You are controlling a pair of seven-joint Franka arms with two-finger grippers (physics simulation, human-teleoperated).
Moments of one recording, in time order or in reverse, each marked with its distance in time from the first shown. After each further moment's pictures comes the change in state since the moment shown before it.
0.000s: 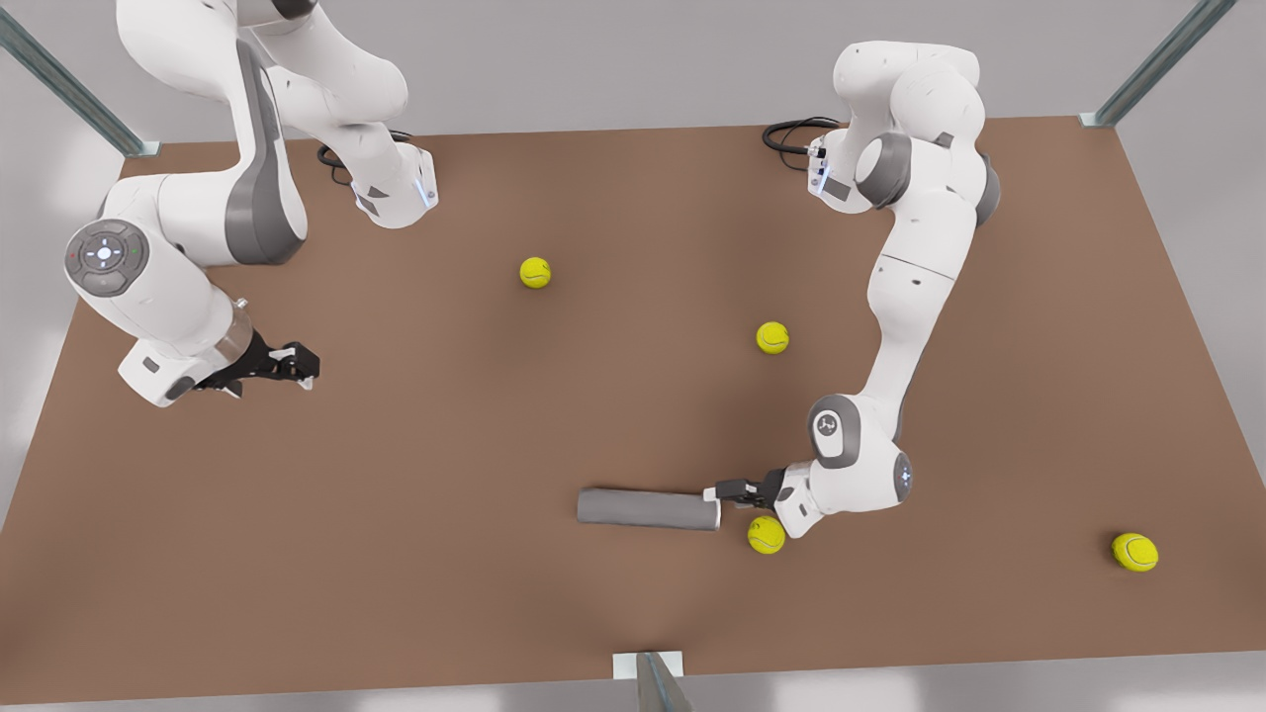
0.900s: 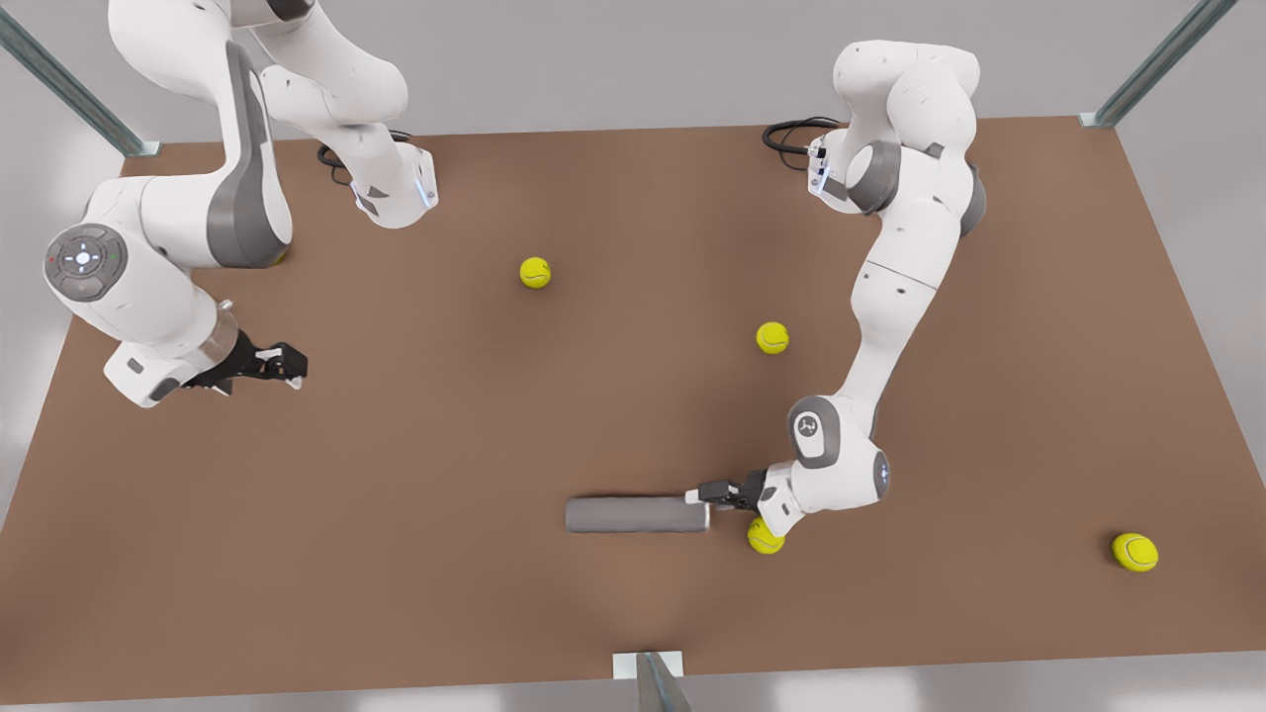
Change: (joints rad) left arm -0.016 0.057 -0.040 0.039 -0.064 0.066 0.035; right arm -0.030 -0.002 0.002 -0.003 0.012 -0.015 -0.012
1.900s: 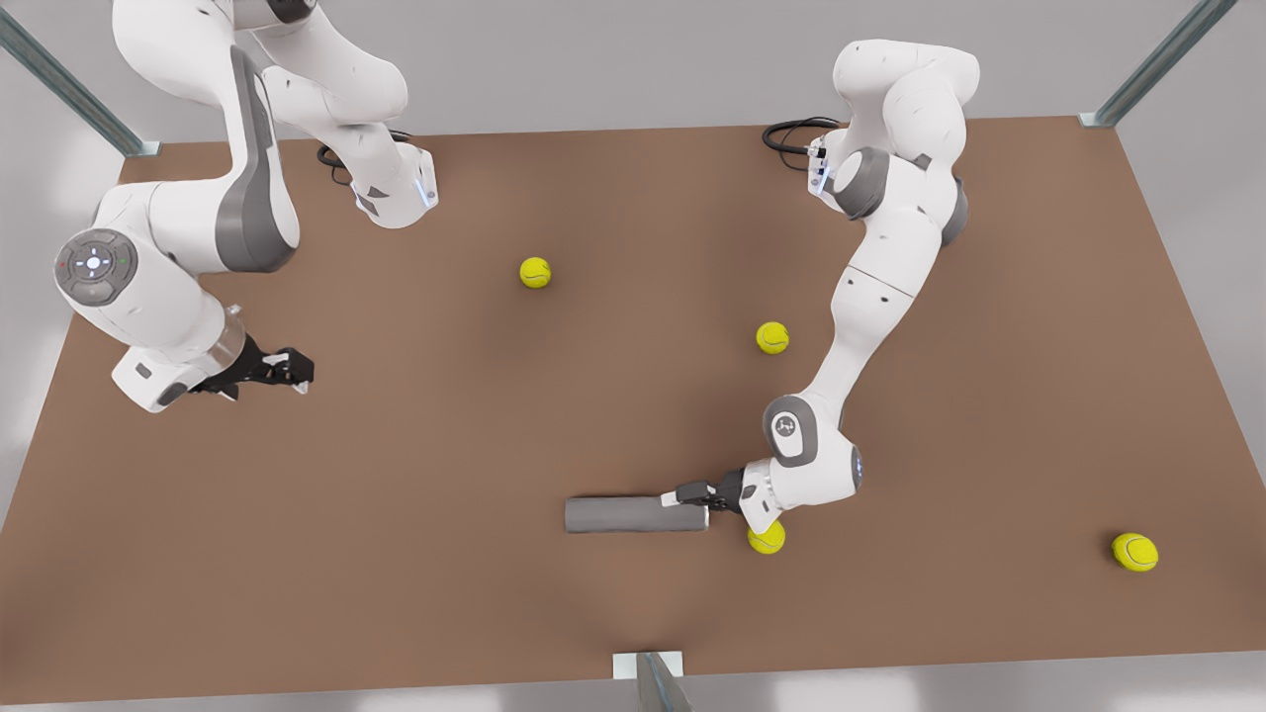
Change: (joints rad) left arm -0.041 0.069 -0.039 0.048 -0.129 0.087 0.063; right arm 0.010 0.016 0.000 0.006 0.000 0.020 0.012
